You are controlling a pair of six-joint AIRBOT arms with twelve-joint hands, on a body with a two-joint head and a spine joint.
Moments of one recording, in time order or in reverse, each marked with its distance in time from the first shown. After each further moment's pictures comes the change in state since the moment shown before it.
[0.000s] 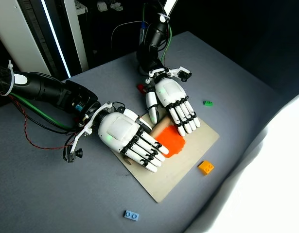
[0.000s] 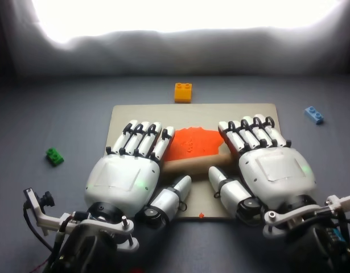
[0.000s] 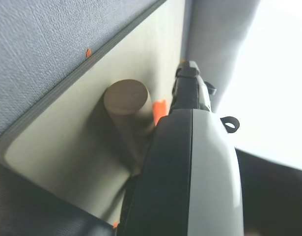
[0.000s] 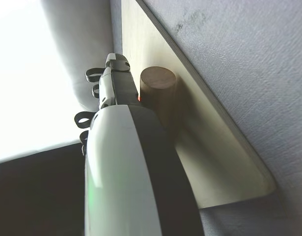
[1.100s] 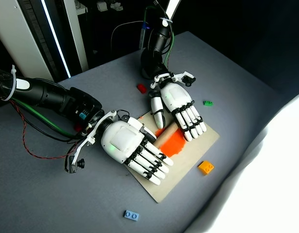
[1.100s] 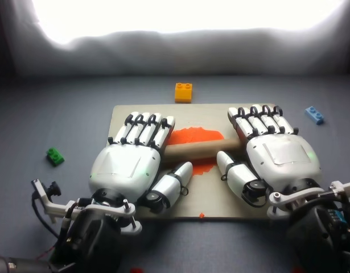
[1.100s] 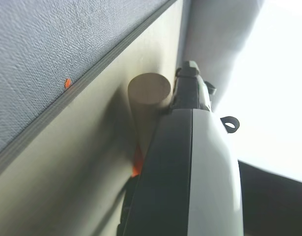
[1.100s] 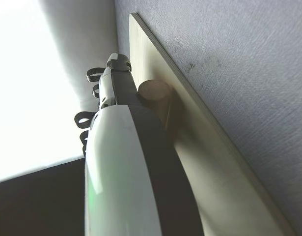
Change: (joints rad) left arm -0.029 -0.040 0.105 0.007 0.049 -0.090; right arm 0.021 0.002 0.074 0.026 -0.041 0.045
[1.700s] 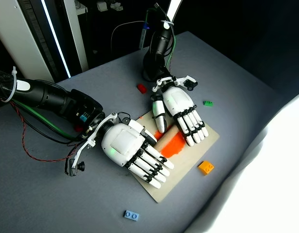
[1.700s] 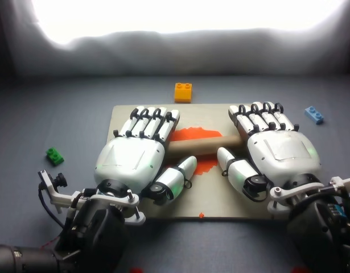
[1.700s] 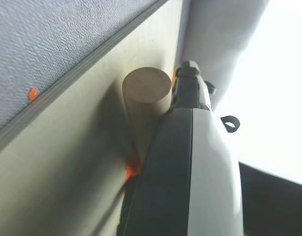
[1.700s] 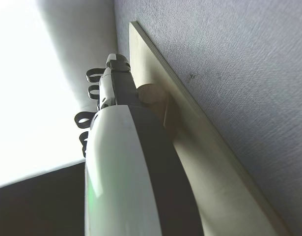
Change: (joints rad) left arm -0.026 -0.014 0.050 0.019 0.053 -0.026; right arm 0.008 0.000 0.024 0.001 -0.022 0.023
